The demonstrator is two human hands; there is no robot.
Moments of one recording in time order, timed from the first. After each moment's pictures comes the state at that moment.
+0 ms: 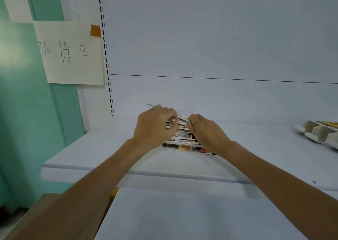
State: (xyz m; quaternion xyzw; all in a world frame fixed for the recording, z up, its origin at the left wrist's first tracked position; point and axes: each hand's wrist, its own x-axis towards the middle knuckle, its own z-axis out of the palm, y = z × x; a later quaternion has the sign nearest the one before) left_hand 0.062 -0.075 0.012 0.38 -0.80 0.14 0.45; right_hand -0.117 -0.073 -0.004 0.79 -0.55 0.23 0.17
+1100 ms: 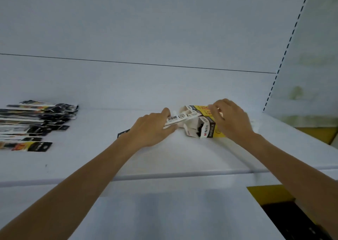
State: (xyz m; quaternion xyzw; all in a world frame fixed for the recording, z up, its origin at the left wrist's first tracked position) left_hand -0.338 -0.019 0.004 0.41 -0.89 -0.01 0.20; right_hand -0.560 0.033 0.006 0.62 -0.67 0.33 0.22
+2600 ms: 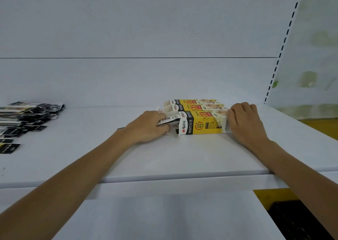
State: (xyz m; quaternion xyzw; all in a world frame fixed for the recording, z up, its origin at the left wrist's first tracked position) left_hand -0.406 -0.037 -0.011 0.43 -0.88 -0.12 0.15; right_hand -0.693 0.025 -0.047 0.66 -0.57 0.17 0.47
